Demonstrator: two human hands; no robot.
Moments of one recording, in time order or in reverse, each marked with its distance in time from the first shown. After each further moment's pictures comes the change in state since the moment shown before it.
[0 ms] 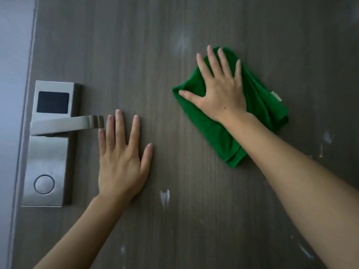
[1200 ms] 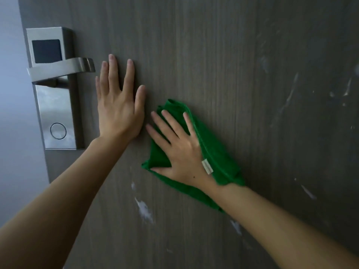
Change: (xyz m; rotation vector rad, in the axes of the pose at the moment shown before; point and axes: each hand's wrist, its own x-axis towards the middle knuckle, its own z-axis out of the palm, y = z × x) left_hand 0.002 0.002 -0.010 -0.022 -0.004 -0.017; right_hand -0.199 -0.109 0.048 0.365 0.099 -0.403
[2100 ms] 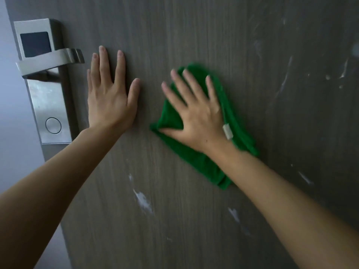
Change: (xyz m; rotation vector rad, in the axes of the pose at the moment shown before) left_hand -0.001 0.003 -0.010 0.059 -0.089 0.003; right_hand 0.014 0.042 -0.022 -0.158 -0.026 0.214
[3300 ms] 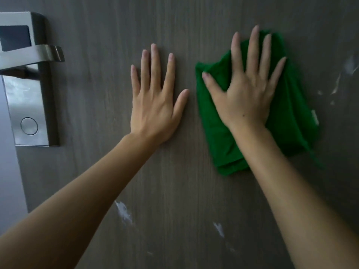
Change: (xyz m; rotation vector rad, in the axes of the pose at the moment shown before) left_hand -0.002 0.091 0.032 -0.029 0.022 0.193; right_hand 0.011 0.085 -0.030 -0.083 0.075 0.495
